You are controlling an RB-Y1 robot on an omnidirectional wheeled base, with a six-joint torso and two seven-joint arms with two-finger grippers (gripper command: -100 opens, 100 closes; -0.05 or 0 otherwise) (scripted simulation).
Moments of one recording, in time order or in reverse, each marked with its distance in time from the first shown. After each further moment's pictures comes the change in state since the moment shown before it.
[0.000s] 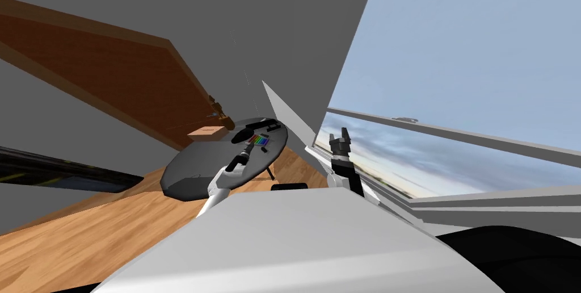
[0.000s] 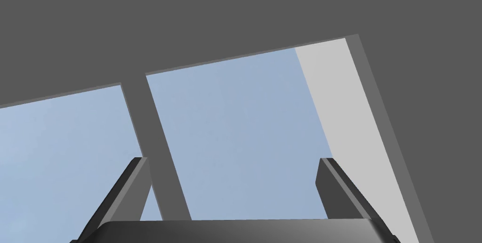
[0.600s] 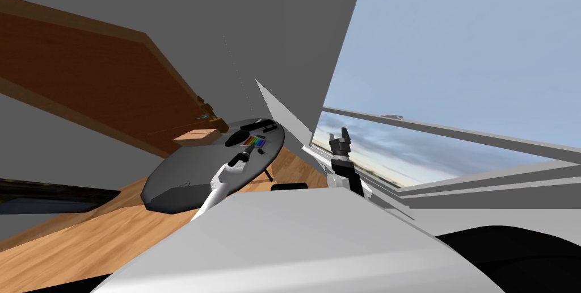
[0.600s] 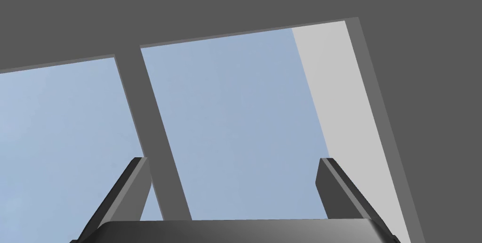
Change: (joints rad) left arm -0.078 0.026 0.006 0.106 0.032 0.154 -0.041; right arm 0.000 0.000 0.000 0.000 0.000 0.000 0.000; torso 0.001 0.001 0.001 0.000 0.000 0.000
